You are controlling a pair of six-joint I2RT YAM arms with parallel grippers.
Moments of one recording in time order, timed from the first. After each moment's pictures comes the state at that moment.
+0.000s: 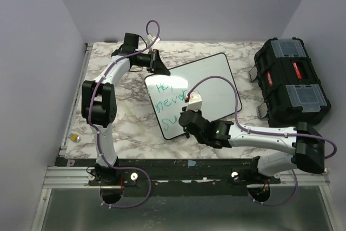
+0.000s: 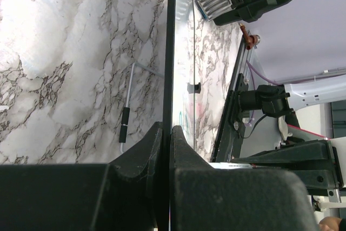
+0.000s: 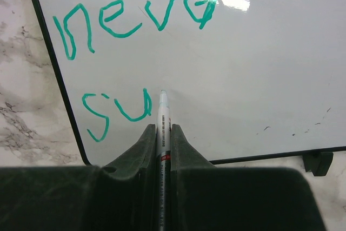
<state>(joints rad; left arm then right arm) -0.17 2.03 1.70 -0.50 1.15 -0.15 1.21 1.36 0.89 -0.21 0.71 0.59</state>
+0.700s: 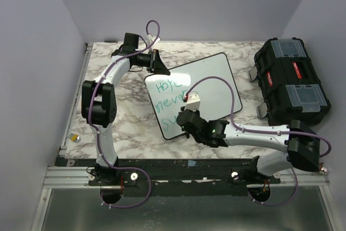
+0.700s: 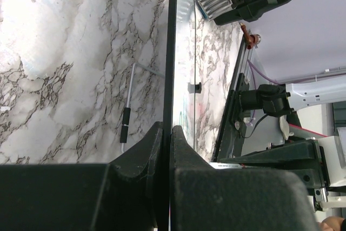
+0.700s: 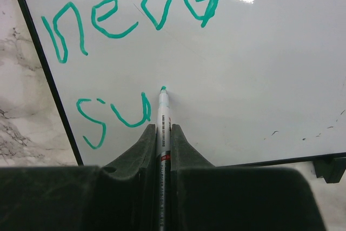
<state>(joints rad) -0.17 2.03 1.70 -0.50 1.15 -0.14 1.19 1.42 0.88 -0.15 0.71 0.60</state>
